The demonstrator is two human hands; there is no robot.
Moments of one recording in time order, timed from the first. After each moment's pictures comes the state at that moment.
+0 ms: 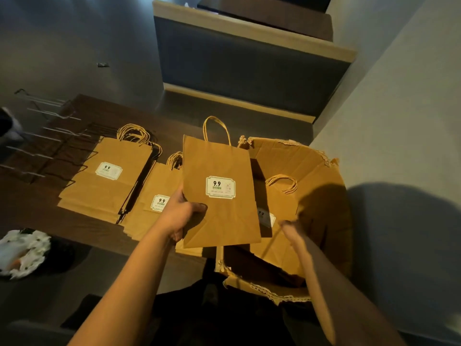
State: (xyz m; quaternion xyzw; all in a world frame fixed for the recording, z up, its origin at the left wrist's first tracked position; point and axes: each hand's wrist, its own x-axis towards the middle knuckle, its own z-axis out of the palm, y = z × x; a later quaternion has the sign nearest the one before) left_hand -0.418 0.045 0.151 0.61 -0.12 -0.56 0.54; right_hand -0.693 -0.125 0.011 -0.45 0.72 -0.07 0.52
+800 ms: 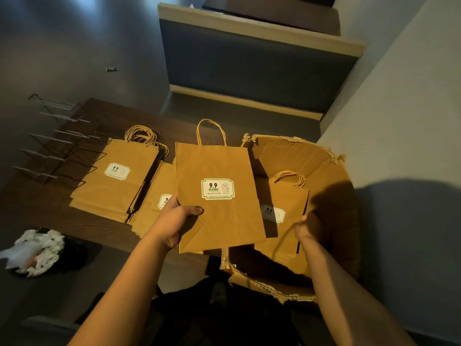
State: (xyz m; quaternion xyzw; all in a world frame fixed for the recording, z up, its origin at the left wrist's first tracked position) left_hand -0.406 0.066 0.128 0.61 -0.08 -0.56 0.55; right_hand -0.718 -0.142 -0.032 -0.51 0.78 -0.06 0.36
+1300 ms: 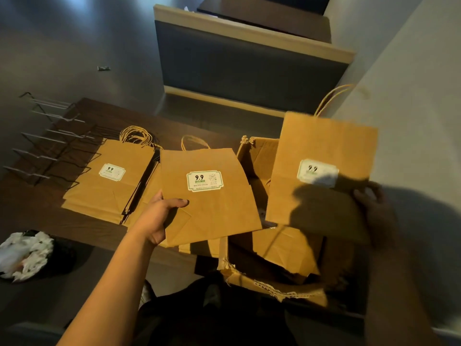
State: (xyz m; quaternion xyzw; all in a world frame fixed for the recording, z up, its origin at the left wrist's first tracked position) left_hand -0.379 0.074 0.135 0.57 -0.08 -0.56 0.60; right_hand -0.785 -0.136 0.180 -0.48 0.60 -0.38 0.51
